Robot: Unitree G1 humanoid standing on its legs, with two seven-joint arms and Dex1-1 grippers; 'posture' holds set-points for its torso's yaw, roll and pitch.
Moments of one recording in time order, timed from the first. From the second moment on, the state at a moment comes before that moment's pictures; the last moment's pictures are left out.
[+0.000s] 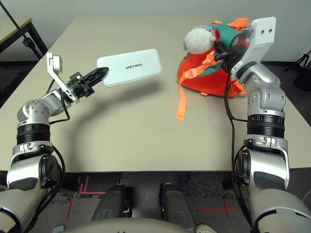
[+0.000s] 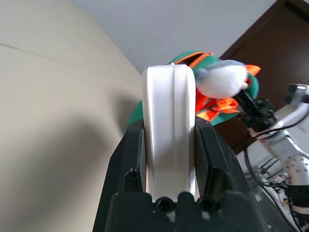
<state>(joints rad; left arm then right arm) -0.76 0.41 0.38 0.51 -0.77 0.85 -0.83 -0.79 -0.51 -0.28 0.26 0.36 0.42 0.54</state>
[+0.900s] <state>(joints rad) -0.82 0.56 0.33 0.45 -0.77 0.90 -0.92 -0.36 -0.45 -0.29 -0.42 0.65 0.77 0.43</state>
